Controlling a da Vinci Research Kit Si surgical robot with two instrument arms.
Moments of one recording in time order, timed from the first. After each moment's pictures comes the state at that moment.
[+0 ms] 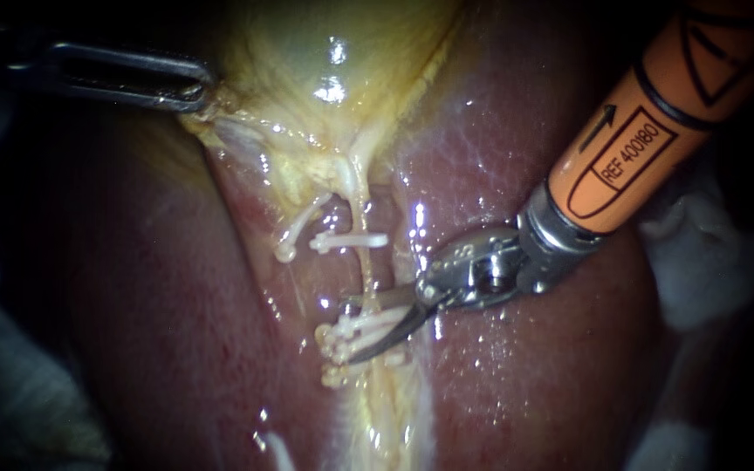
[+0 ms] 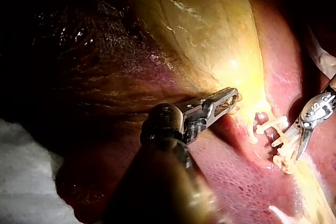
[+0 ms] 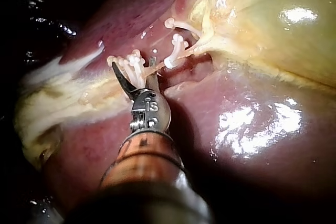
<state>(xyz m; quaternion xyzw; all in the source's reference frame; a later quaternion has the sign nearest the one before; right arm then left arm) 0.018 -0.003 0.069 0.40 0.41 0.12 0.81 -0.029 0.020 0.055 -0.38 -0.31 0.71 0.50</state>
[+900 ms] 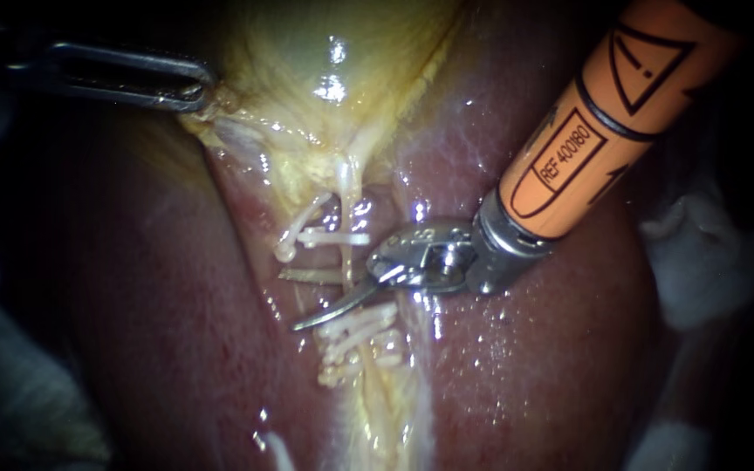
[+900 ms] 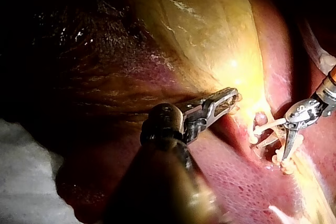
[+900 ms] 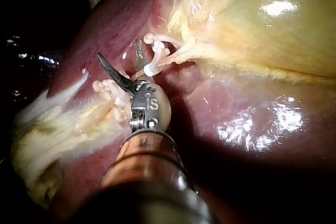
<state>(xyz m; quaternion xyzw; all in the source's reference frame) 0.022 -0.002 0.070 0.44 0.49 0.15 0.74 -0.029 0.020 0.055 -0.38 -0.31 0.71 0.50</state>
